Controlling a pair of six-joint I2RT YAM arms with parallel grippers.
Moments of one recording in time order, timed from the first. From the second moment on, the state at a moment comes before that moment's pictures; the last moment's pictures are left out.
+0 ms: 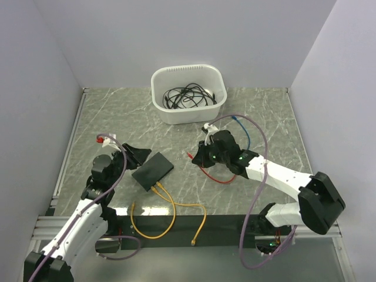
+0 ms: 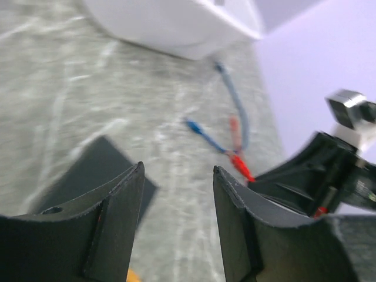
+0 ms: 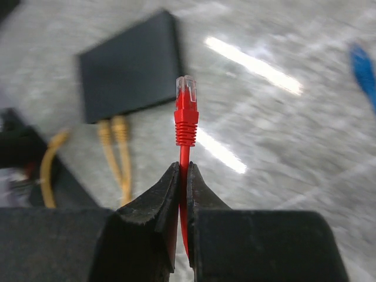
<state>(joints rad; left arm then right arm) -0.24 0.62 0.24 0.21 0.23 -0.79 0.72 1.30 0.74 -0.07 -0.20 0.45</state>
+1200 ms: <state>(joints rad) -0.51 0.78 0.11 0.80 0.35 -1.08 0.78 1.22 0.69 0.23 -0.52 0.61</state>
